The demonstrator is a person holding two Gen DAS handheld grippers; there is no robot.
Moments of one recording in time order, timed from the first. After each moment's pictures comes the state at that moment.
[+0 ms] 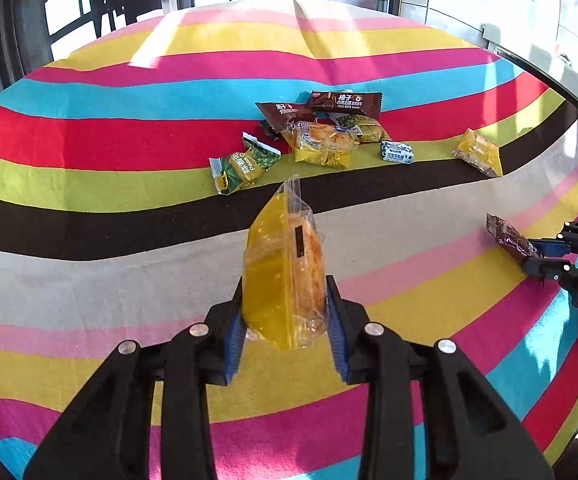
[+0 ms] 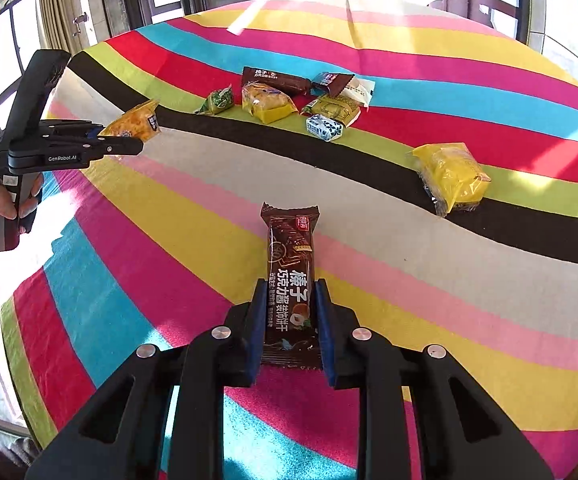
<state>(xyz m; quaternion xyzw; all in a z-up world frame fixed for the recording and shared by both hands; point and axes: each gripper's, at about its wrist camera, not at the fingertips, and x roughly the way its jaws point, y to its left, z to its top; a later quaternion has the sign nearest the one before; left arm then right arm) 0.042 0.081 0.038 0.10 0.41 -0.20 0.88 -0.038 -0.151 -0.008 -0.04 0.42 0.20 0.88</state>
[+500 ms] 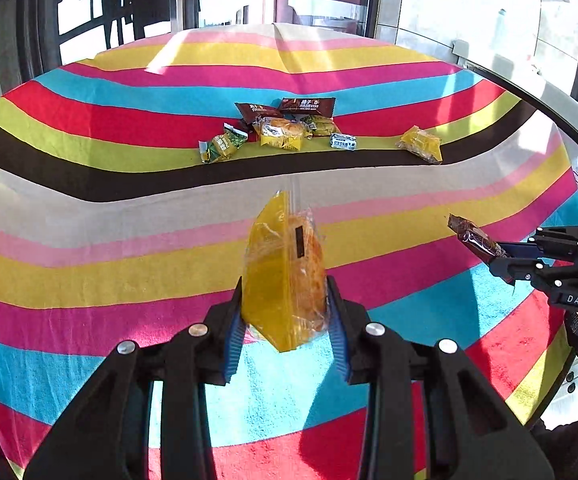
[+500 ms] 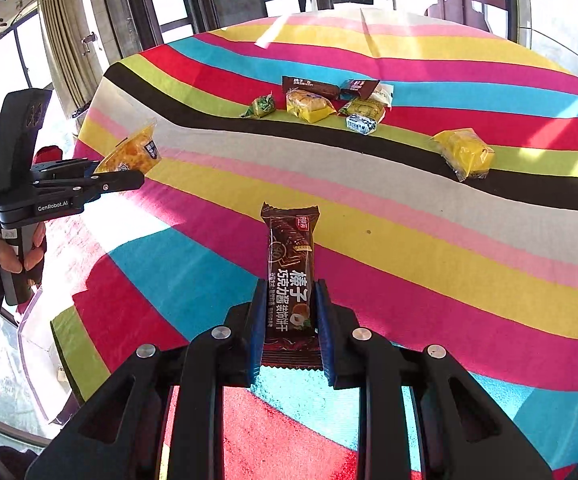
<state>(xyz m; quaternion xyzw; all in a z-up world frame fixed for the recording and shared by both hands) -0.057 0.088 0.048 0.07 0.39 -0.21 0.90 -0.101 -0.128 0.009 0.00 0.41 0.22 0.88</state>
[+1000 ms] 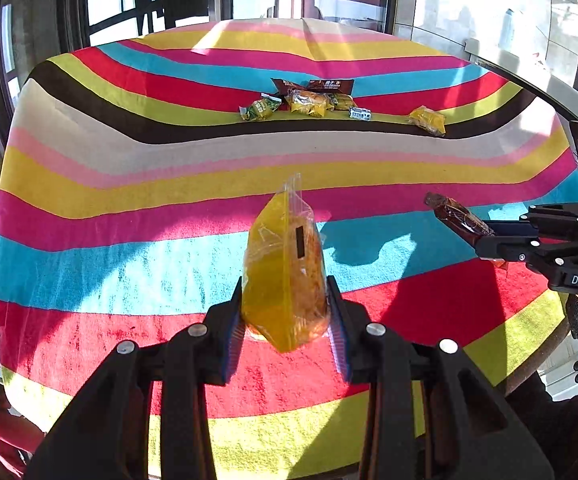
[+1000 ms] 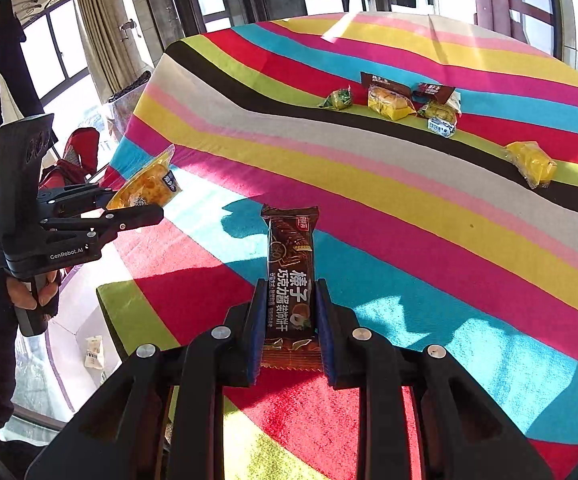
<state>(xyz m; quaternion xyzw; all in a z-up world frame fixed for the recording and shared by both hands) -0.137 0.127 0.031 0.06 0.39 -0.16 0.91 -0.134 -0.057 0.010 -0.02 0.41 0.29 0.87</state>
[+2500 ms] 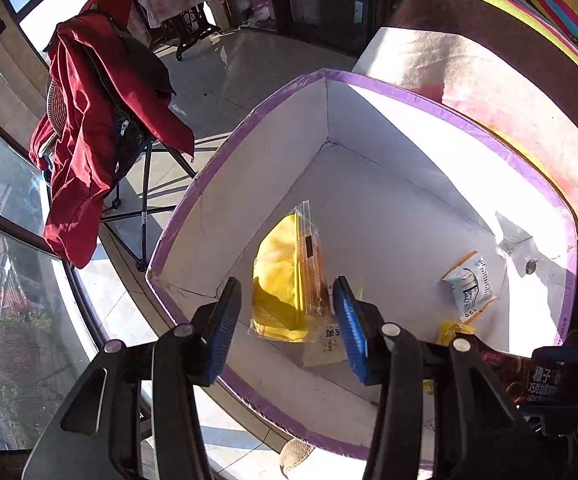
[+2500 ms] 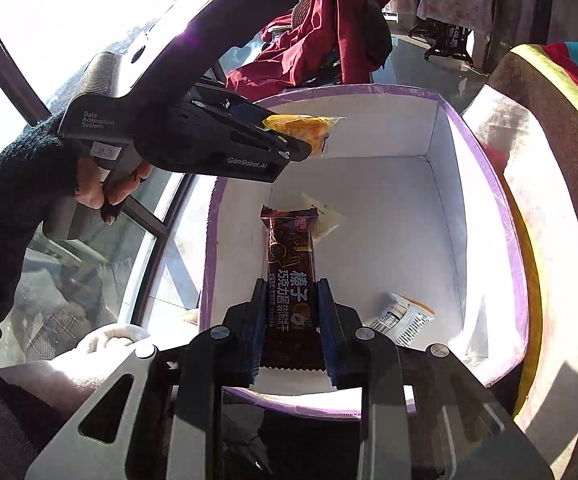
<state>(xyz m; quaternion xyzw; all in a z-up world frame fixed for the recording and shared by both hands) -0.350 0.373 -0.090 -0.09 0.56 0.26 0.78 -0.316 0.249 -0.070 -0.29 0.42 0.63 0.58</state>
